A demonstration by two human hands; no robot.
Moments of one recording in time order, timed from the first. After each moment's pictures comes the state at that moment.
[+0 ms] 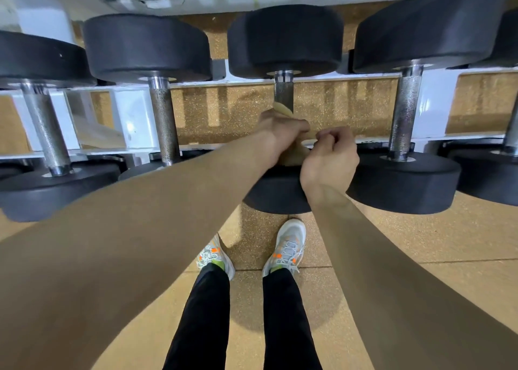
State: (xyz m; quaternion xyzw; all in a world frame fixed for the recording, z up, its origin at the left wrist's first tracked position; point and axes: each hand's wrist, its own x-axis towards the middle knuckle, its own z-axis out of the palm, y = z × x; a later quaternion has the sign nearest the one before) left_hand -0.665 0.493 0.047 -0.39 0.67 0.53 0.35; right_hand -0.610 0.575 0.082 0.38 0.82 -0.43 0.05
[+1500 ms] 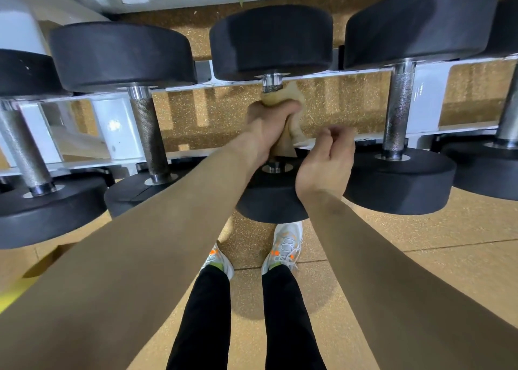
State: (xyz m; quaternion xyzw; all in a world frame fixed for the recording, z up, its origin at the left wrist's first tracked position) left_hand -0.679 0.488 0.051 -0.38 0.63 0.61 0.31; right_hand -0.611 0.575 0.078 0.37 0.80 -0.47 0.03
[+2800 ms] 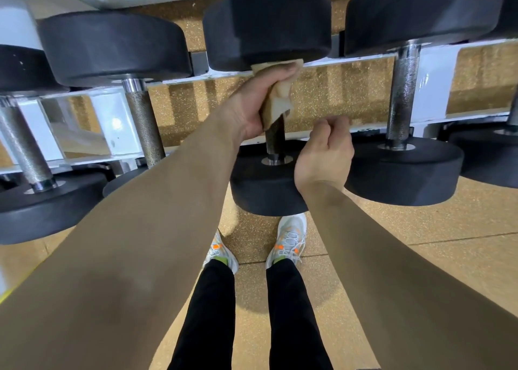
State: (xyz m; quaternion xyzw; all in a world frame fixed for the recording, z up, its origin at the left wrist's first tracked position) left_hand -0.705 0.471 0.047 -0.32 0.46 0.73 0.39; right_hand -0.612 0.578 0.072 0.38 0.80 -0.46 0.07
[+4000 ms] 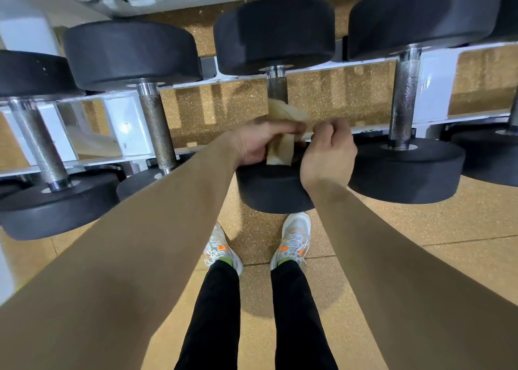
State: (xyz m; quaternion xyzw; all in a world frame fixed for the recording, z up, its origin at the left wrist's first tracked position) left_hand -0.664 0.455 0.042 -0.24 0.47 0.67 0.52; right_hand -0.613 0.577 0.077 0.37 0.81 -0.45 0.08
